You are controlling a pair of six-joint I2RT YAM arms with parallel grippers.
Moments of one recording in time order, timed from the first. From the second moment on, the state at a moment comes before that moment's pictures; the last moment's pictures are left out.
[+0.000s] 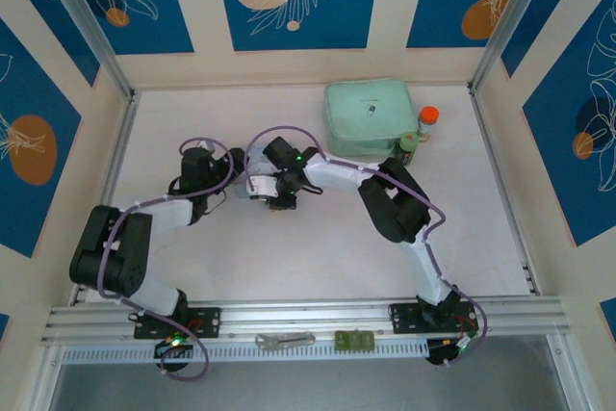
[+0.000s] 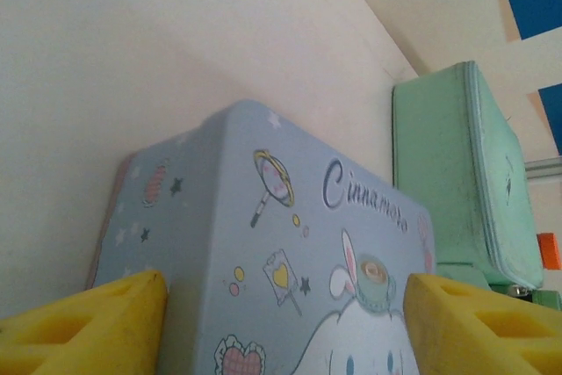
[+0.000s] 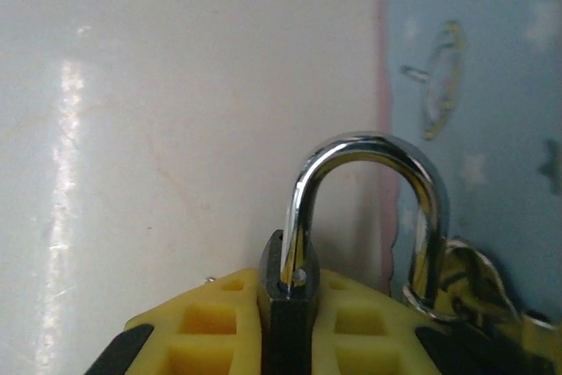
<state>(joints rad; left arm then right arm) -0.23 1.54 0.62 0.43 0.20 -0.93 0.82 2.20 1.64 -0.64 -0.29 -0.83</state>
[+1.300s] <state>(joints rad) -0.07 1.08 0.49 0.10 0.37 -0.87 0.80 2.31 1.85 -0.78 -0.37 -0.54</state>
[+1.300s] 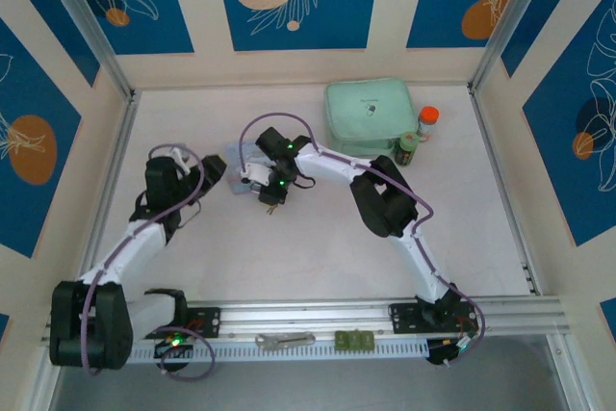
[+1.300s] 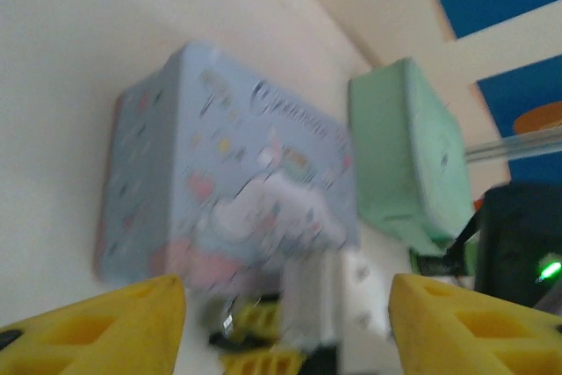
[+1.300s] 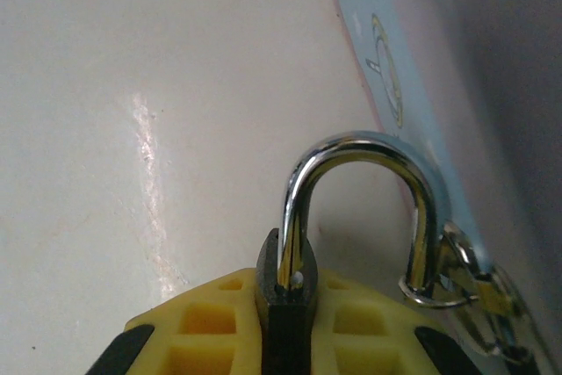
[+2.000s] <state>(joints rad) -0.39 1.35 0.28 0.57 0.11 -1.12 0.79 2.26 1.75 -0.67 -0.43 -0.49</state>
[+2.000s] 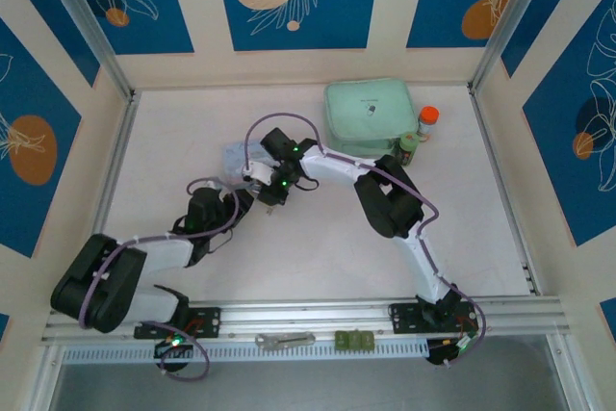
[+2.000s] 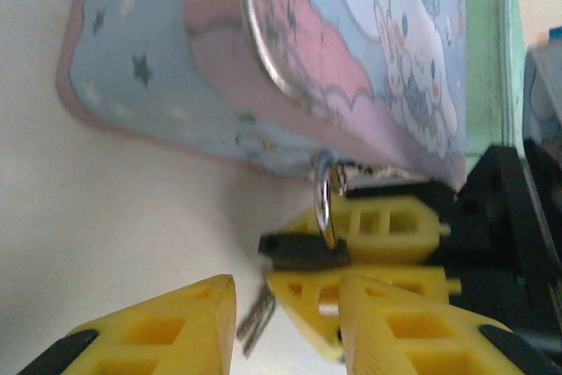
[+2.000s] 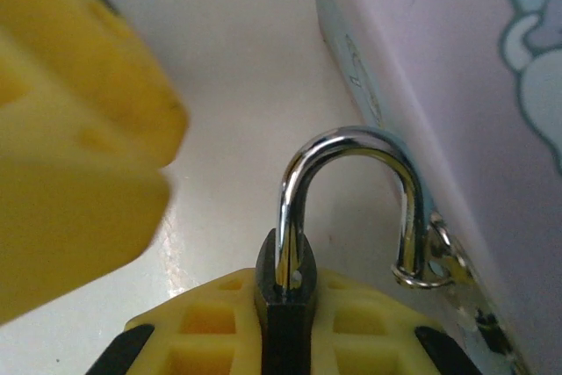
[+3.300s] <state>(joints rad) -0.48 1.79 0.30 1.19 -0.06 -1.27 0.76 2.02 1.53 -0.62 -0.44 -0.30</state>
